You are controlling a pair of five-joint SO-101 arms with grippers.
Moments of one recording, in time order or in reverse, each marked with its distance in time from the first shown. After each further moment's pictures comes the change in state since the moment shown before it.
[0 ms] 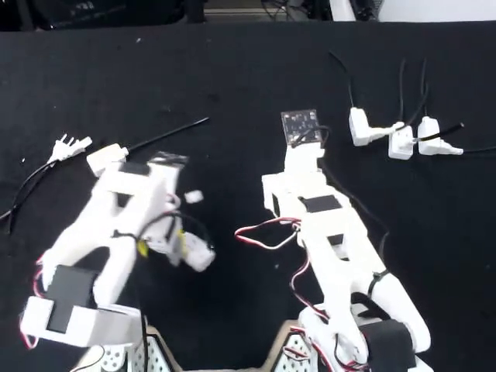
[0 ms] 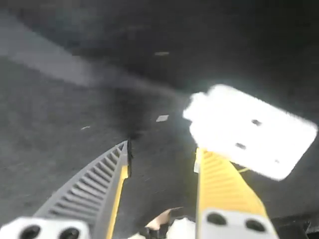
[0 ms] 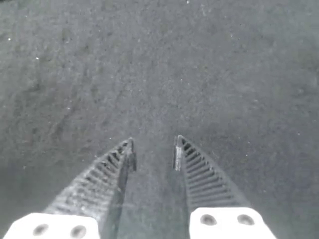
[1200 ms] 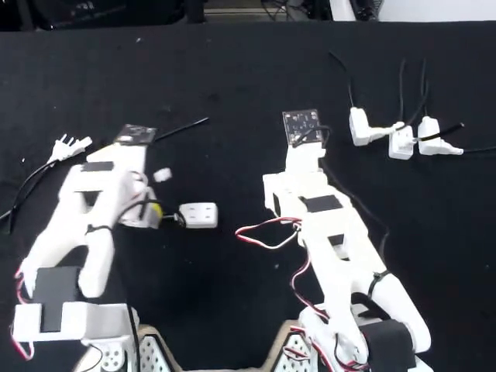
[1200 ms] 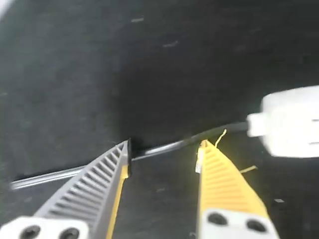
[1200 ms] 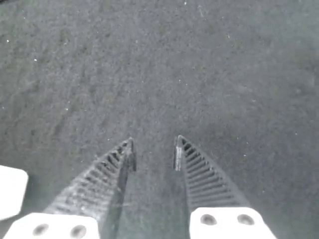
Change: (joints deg) left arm -13.4 -0.1 0.1 -17.1 -9.1; right arm 0.3 0.0 0.0 -0.2 0.0
